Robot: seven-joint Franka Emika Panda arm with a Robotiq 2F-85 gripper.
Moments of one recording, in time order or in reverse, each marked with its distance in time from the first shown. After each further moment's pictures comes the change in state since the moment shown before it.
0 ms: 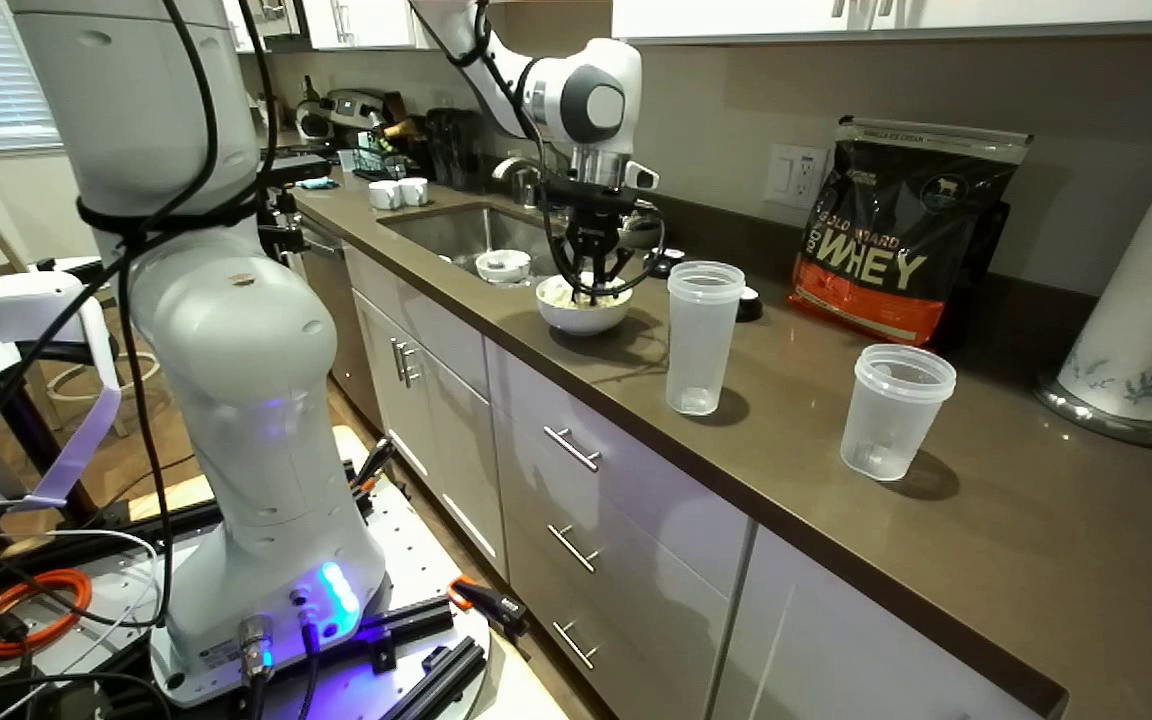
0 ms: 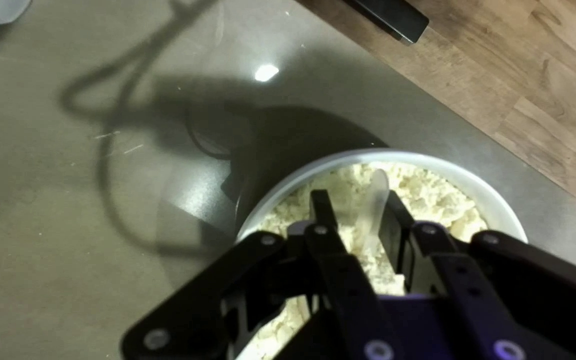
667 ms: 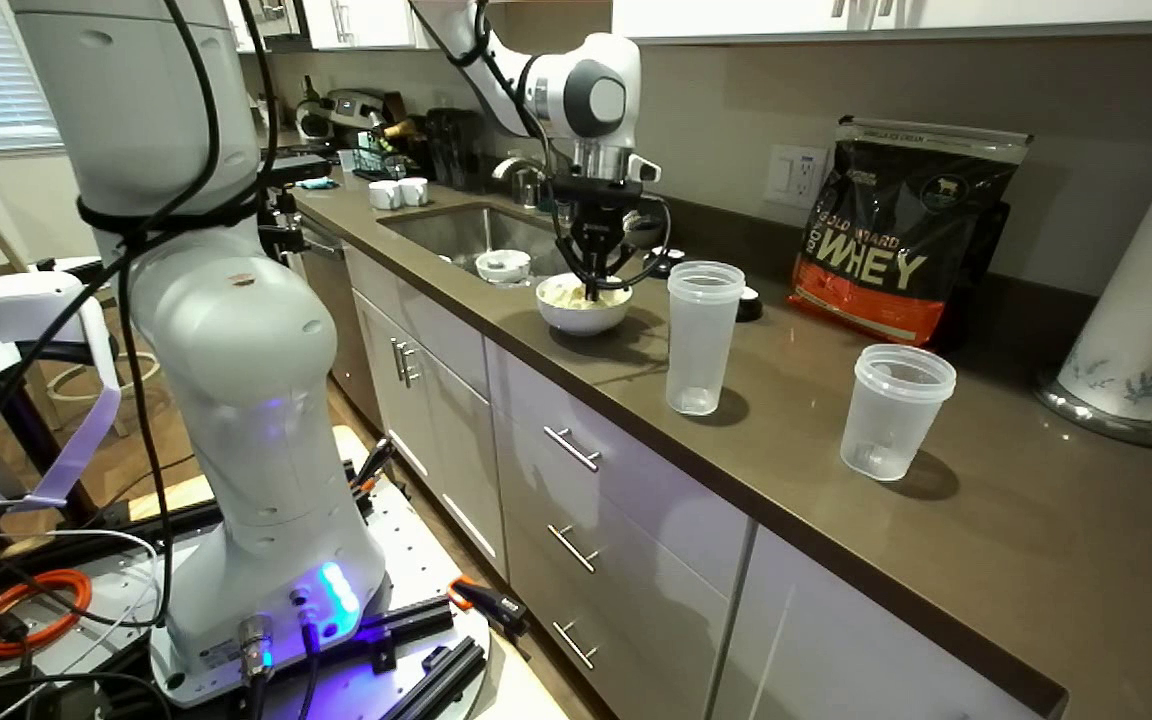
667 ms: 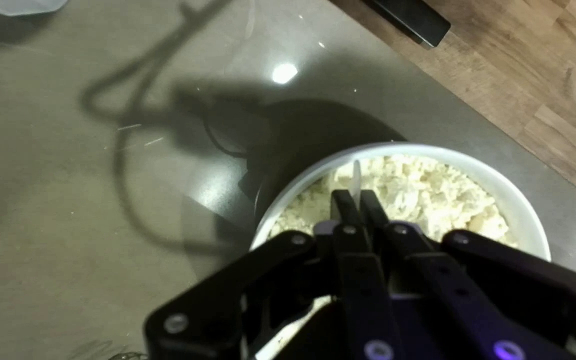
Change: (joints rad) arm 0.000 0.002 0.001 0.018 -0.053 -0.002 0.000
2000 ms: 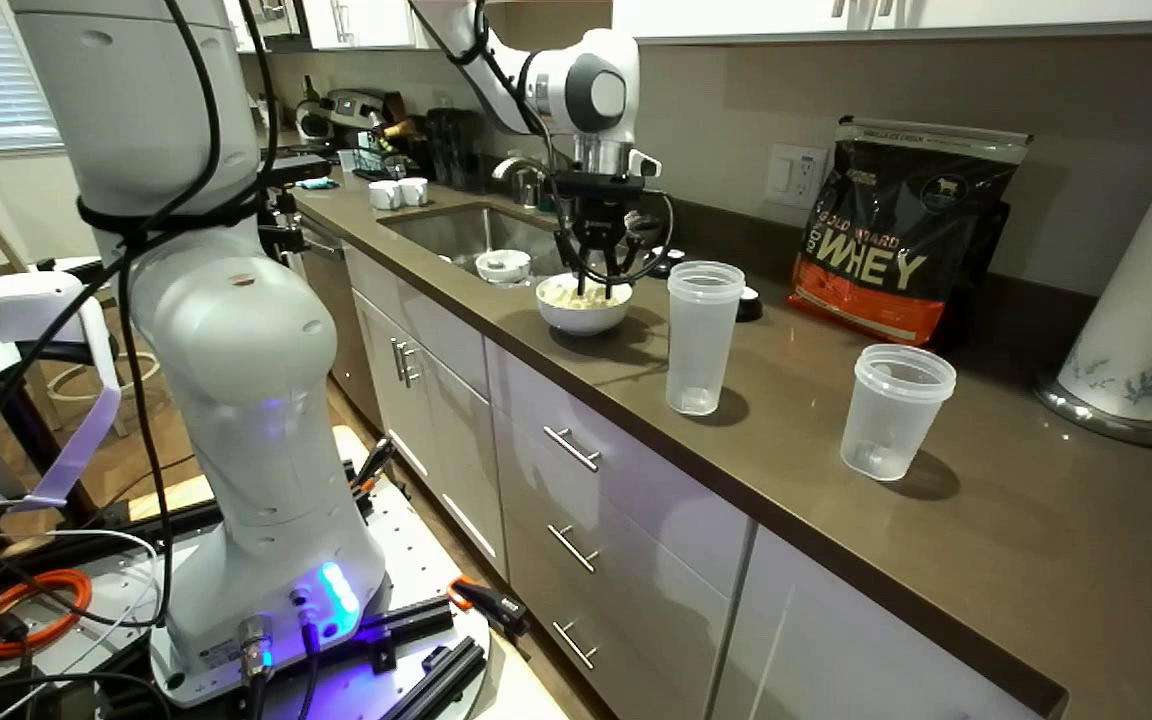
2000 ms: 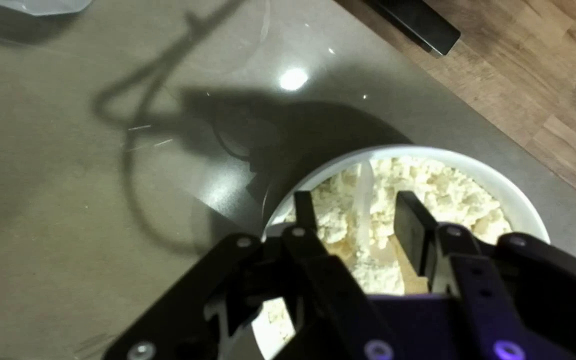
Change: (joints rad) arm 0.000 0.000 0.003 0.013 -0.030 -0.020 0.000
